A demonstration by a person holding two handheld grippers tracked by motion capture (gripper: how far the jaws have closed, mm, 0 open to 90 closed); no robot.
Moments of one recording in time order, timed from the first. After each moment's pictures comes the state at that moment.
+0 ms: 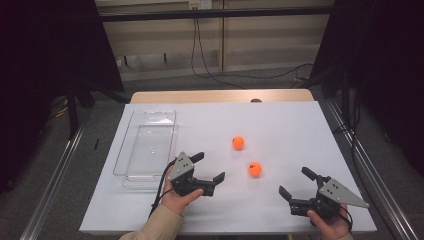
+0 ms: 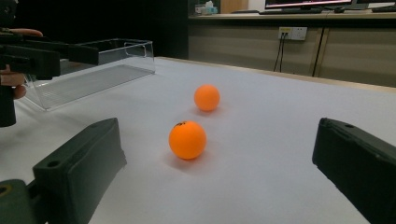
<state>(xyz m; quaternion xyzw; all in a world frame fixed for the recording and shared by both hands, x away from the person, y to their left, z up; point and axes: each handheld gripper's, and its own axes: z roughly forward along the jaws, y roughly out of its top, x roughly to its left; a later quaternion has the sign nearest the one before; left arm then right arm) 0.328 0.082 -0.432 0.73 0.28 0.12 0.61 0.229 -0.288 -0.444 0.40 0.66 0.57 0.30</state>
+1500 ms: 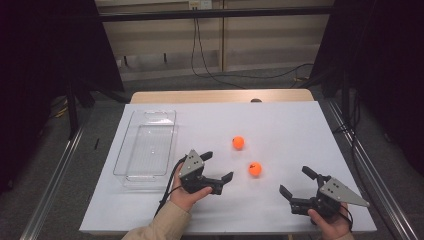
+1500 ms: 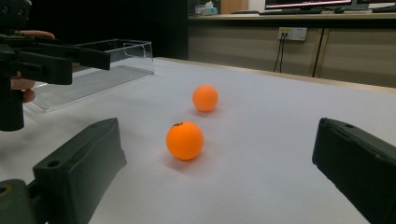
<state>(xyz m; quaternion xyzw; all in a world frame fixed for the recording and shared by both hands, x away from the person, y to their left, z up) 0.334 0.059 -0.433 0.75 0.27 0.11 0.60 0.231 -0.291 -0.444 0.40 0.66 0.57 0.30</state>
